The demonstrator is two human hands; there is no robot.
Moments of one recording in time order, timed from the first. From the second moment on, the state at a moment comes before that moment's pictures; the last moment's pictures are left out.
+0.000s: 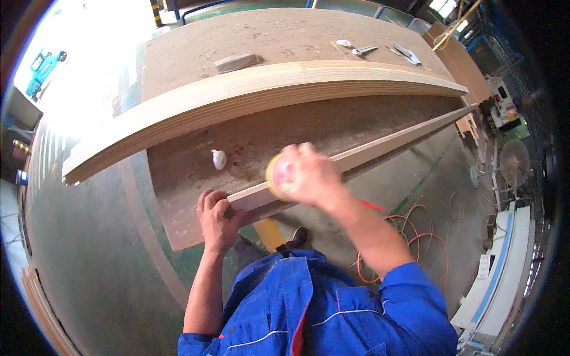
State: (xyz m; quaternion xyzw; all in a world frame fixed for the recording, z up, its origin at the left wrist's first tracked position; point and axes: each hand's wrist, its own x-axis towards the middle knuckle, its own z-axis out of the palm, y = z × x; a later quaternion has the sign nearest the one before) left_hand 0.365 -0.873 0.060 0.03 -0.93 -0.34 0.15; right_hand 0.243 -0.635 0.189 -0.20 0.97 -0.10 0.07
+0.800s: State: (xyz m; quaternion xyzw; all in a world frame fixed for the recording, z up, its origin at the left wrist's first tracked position) left_hand 0.365 -0.875 0.062 0.02 -0.93 -0.33 0.15; right_hand 0.263 -0.660 0.190 -0.17 0.98 -0.12 0.05
